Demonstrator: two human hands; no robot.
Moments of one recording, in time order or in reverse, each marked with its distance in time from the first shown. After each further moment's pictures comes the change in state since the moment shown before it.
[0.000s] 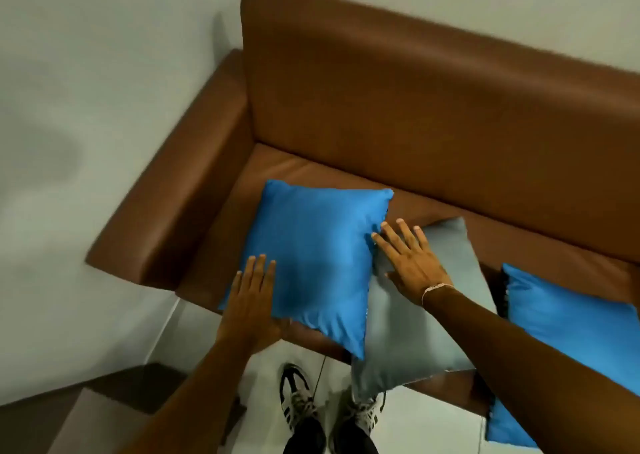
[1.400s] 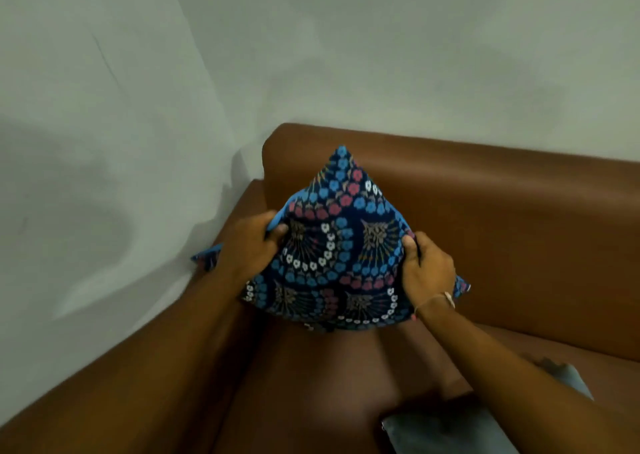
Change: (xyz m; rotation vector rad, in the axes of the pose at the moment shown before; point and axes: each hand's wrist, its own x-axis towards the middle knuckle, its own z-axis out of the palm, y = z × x) left_hand 0.361 -0.093 -0.238 -0.287 0.481 0.154; right_hand 0.278 0.014 -0.136 0.957 0.791 0.587
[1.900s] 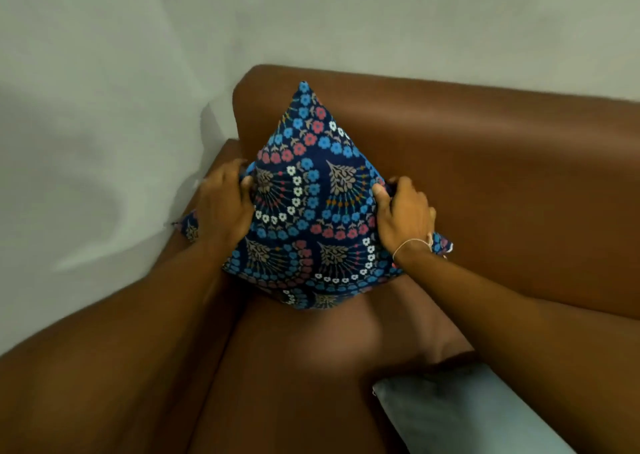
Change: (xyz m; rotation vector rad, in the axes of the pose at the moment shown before) left_hand 0.023 -0.042 0.052 0.111 0.198 -0.048; right_hand 0.029 0.012 0.039 -0.238 -0.058 -0.018
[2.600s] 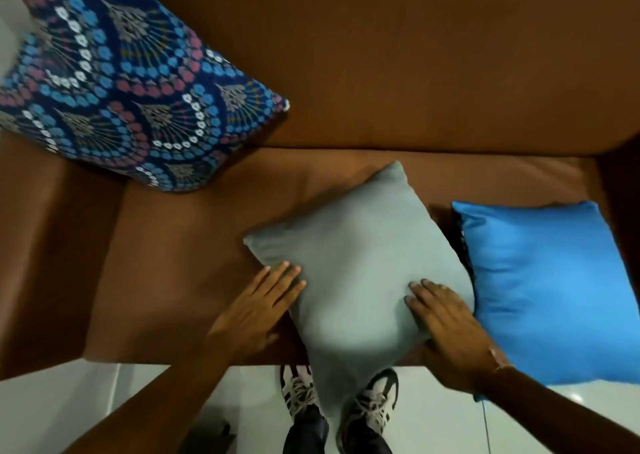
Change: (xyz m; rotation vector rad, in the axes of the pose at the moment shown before) left_hand -0.433 0.163 0.077 0.268 -0.837 0.908; right_hand -0.396 0.356 -0.224 -0.408 -0.564 -0.387
